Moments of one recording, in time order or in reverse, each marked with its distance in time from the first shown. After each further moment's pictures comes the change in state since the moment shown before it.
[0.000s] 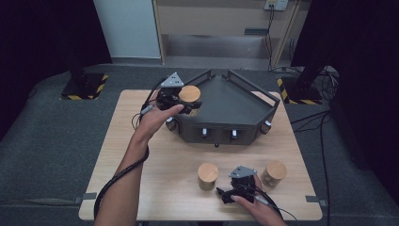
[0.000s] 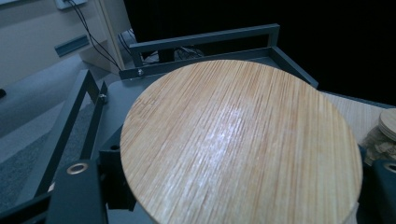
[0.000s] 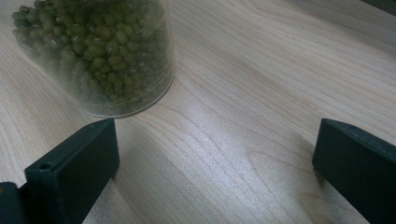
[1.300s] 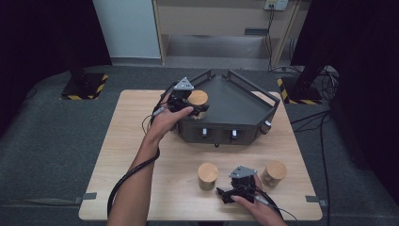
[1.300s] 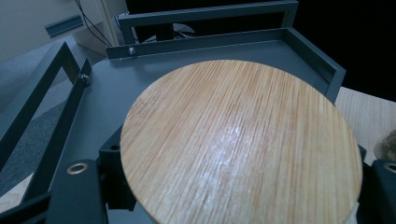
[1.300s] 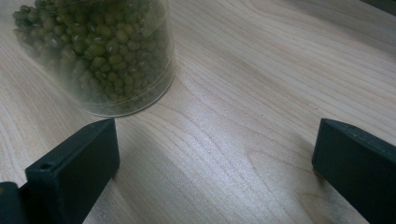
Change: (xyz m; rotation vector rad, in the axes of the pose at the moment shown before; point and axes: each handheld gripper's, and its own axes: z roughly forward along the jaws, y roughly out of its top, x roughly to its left) left arm 0.002 -0.010 0.040 0.042 0.001 -0.036; right arm 0.000 0.000 0.000 -0.001 0.001 -0.002
